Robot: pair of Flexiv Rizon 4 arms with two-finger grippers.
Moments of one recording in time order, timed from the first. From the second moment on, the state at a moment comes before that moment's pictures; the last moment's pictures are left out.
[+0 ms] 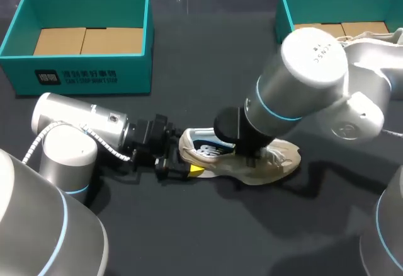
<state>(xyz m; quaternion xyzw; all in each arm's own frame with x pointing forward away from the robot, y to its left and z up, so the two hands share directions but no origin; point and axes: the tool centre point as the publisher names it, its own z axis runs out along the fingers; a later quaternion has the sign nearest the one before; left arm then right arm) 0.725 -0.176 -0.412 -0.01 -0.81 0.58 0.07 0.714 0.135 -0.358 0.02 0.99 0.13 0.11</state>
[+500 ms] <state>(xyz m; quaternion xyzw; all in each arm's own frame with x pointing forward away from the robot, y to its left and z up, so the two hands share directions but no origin) 0.725 -0.176 -0.413 -0.01 -0.81 0.58 0.07 0.725 0.139 -0.319 -0.12 0.96 0.21 0.15</state>
